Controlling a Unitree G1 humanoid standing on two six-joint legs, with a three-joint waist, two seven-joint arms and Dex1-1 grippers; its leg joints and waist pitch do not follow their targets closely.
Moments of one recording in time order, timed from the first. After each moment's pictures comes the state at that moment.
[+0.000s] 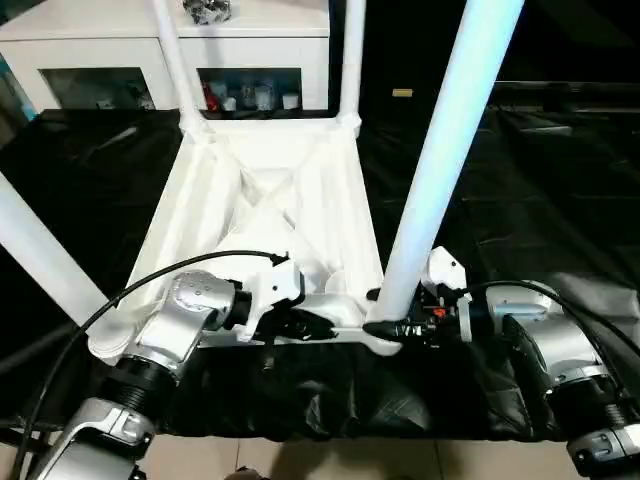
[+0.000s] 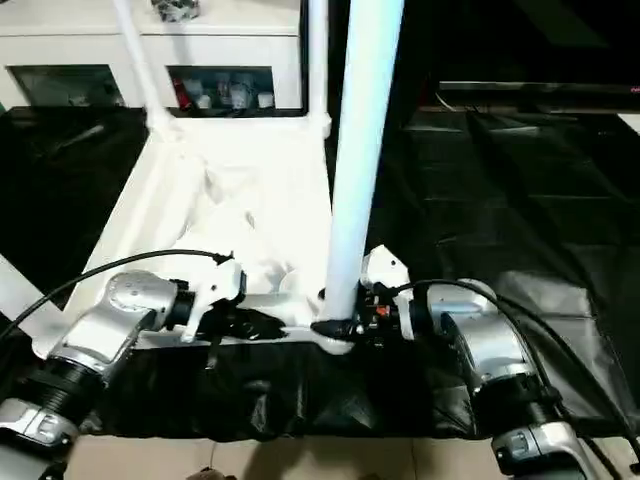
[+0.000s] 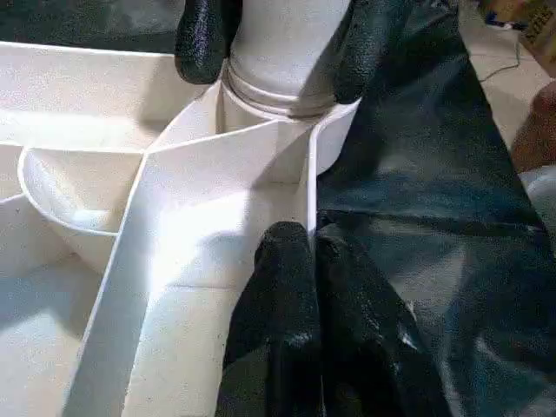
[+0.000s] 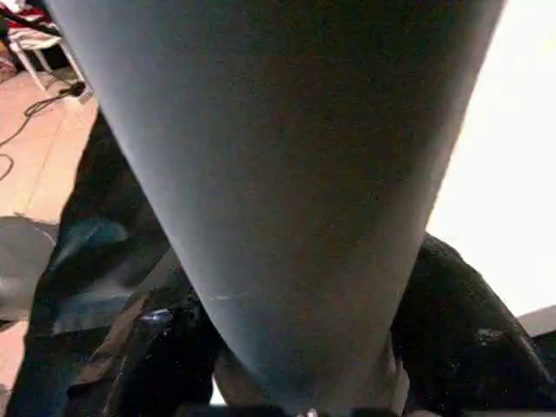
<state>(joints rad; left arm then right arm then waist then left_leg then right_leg) -0.48 0.36 -0.29 0.46 -0.04 0.06 -1.32 -0.40 -0.42 0.20 0.39 0.17 0.15 1.30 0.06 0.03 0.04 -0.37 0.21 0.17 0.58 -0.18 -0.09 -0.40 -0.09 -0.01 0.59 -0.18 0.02</state>
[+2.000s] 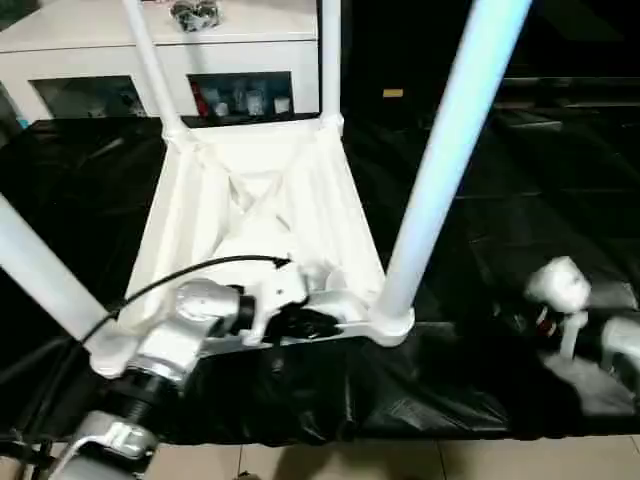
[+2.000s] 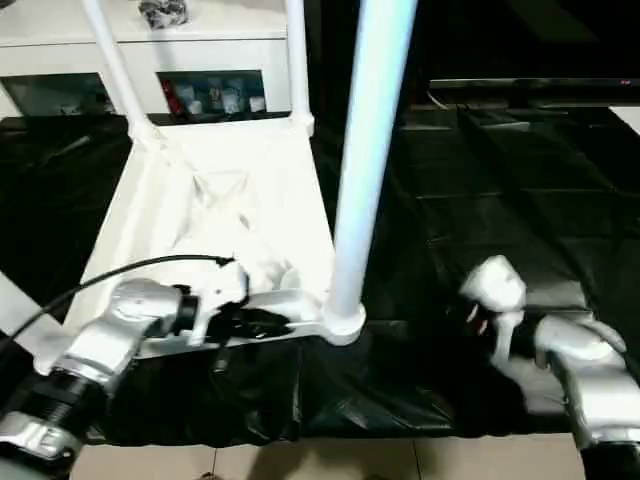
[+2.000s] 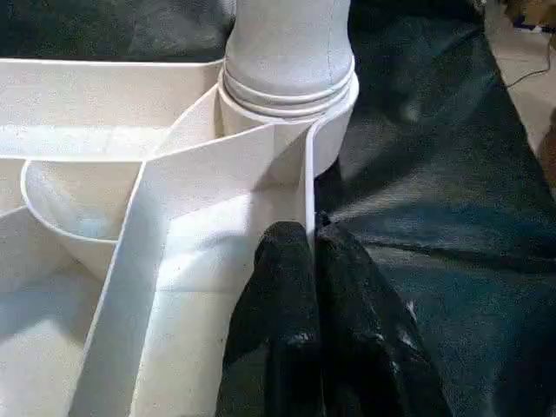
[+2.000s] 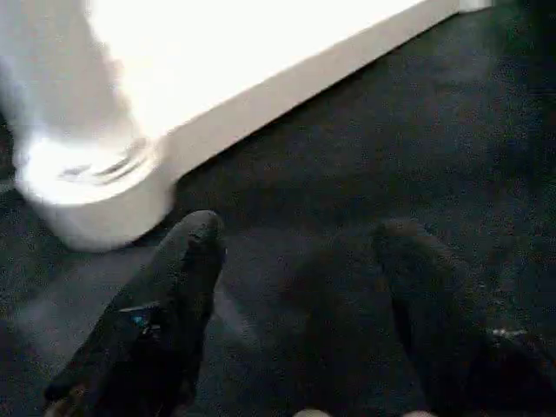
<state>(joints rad) -0.43 0.35 -0.28 0.41 -0.05 0.06 -1.24 -0.15 -0.58 -0.11 0.23 0.24 0.13 1.01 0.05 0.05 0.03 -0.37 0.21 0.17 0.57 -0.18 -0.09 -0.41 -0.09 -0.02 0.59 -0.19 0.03</state>
